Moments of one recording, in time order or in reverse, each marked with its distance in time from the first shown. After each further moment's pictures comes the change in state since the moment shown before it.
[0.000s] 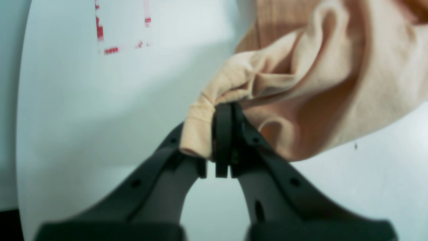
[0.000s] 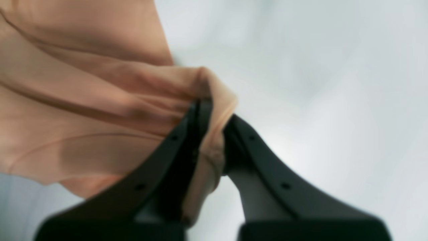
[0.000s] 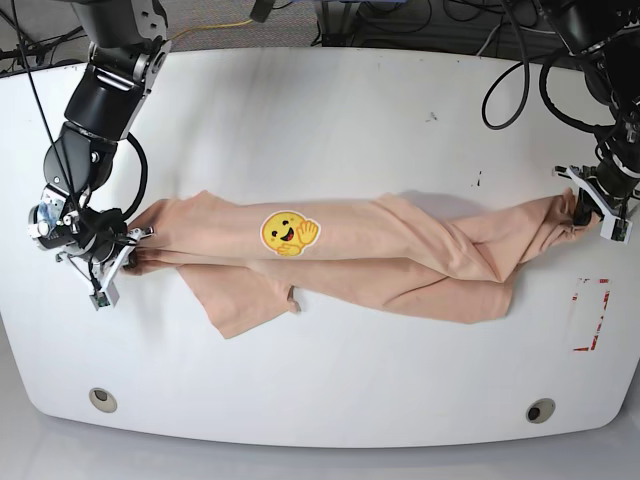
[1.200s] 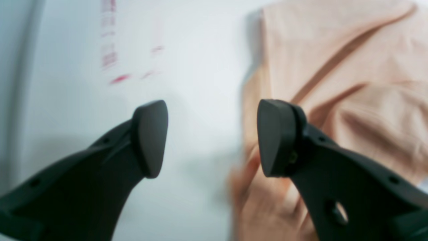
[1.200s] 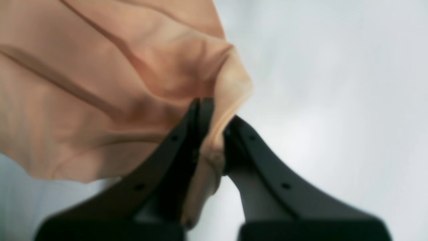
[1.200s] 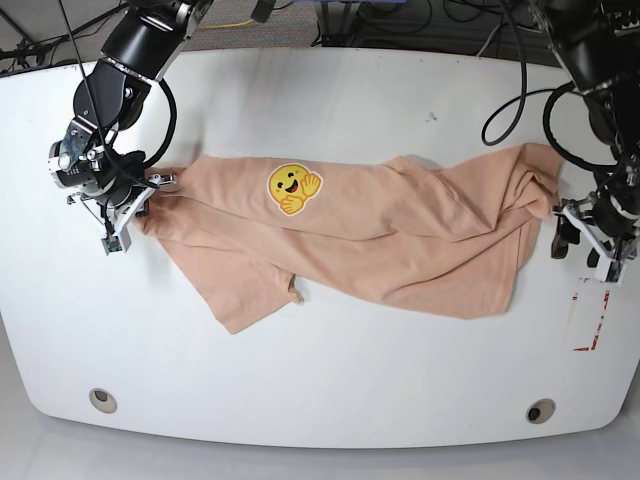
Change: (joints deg) left arm -14.3 -2.5 8.3 -10.4 -0.9 1.0 1.1; right arm -13.2 -9.8 7.3 16.9 -1.2 -0.4 -4.0
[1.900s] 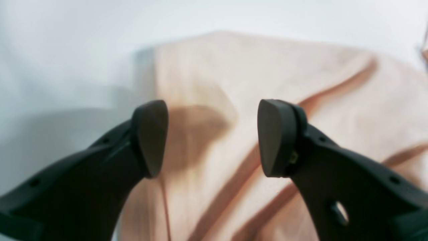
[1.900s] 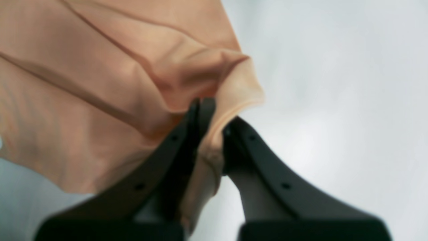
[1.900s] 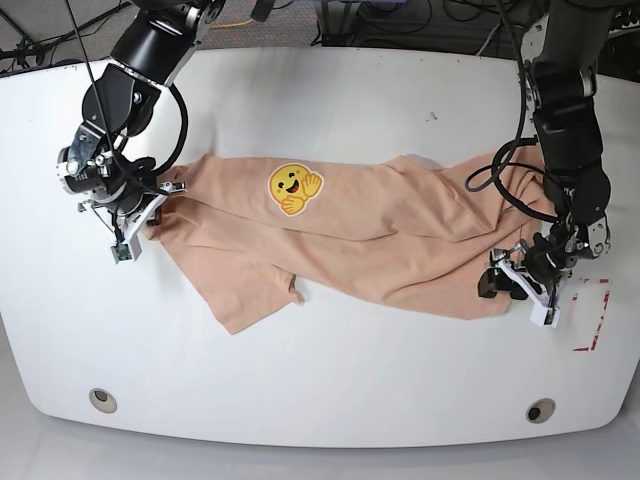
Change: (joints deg) left arm -18.2 3.8 14.3 -36.0 0.5 5.3 -14.3; right arm 1.8 -2.5 -0.1 0.2 0.3 -0.1 0.2
